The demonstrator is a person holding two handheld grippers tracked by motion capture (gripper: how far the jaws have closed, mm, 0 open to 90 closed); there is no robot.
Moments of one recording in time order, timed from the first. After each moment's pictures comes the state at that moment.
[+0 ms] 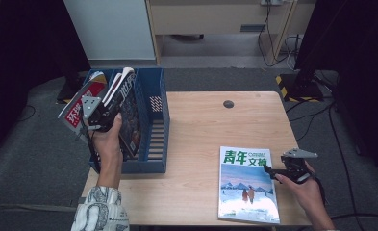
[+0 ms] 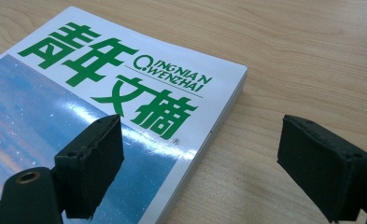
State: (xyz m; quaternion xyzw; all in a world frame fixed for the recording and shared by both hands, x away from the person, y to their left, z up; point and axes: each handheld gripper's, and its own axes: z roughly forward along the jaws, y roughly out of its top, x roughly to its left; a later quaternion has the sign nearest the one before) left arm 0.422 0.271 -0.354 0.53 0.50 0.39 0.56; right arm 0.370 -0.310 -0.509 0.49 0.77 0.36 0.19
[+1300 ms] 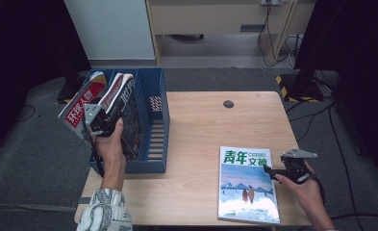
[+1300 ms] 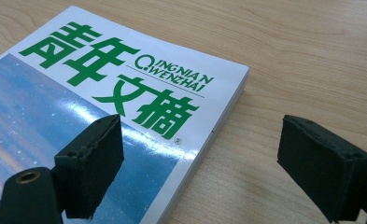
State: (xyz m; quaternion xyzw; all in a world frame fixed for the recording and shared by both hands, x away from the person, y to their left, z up) left arm 0.426 0.275 -0.384 0.51 0.53 0.37 0.57; right arm 0.370 -0.310 -0.509 0.49 0.77 0.36 0.19
